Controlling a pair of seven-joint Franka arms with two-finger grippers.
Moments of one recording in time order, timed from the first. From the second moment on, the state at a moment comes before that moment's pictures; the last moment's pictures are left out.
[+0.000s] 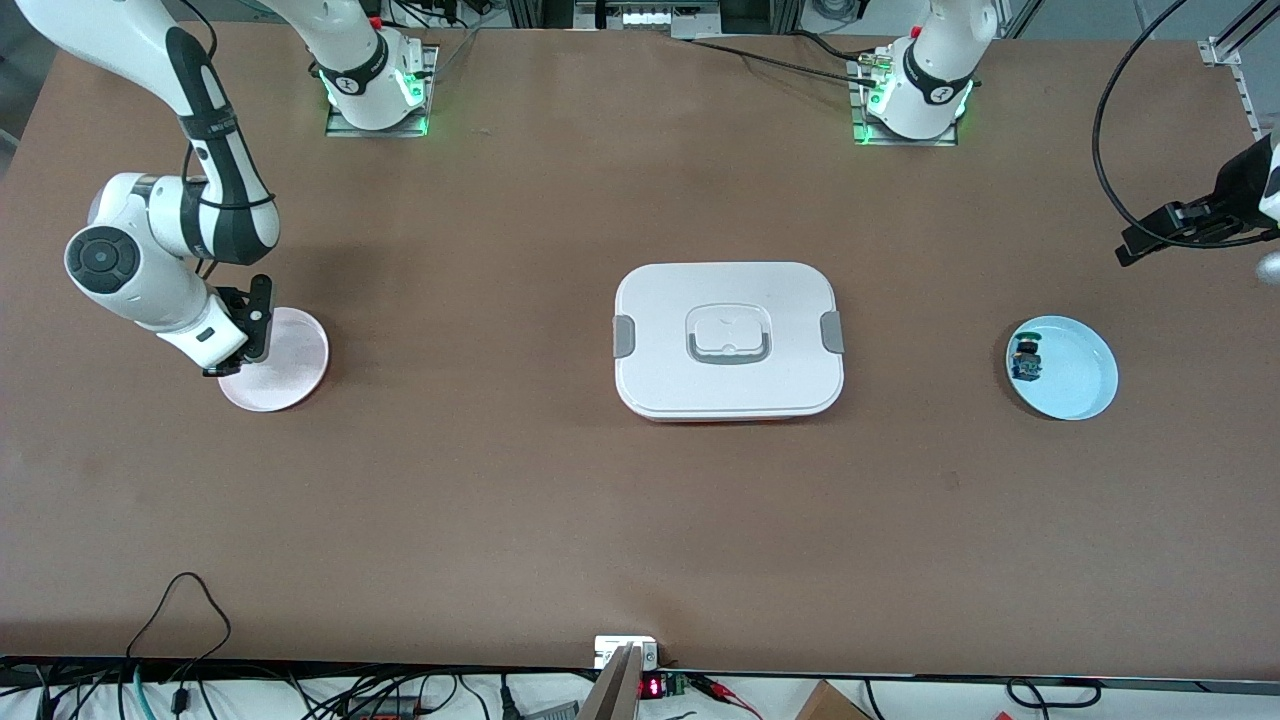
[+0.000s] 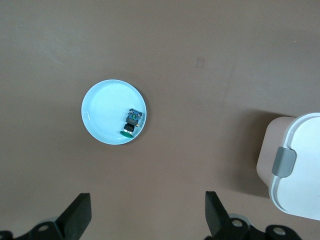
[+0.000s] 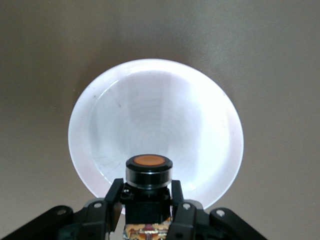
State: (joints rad) left arm 0.20 -0.05 -0.12 -1.73 0.00 1.64 -0.16; right arm 0.17 0.33 -0.30 -2.19 -0.17 2.48 -1.60
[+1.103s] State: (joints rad) left arm 0.20 -0.01 -0.18 -1.71 0.00 1.64 -0.16; right arm 0.16 0.40 -0.25 -2.25 -0.09 2.59 -1.62
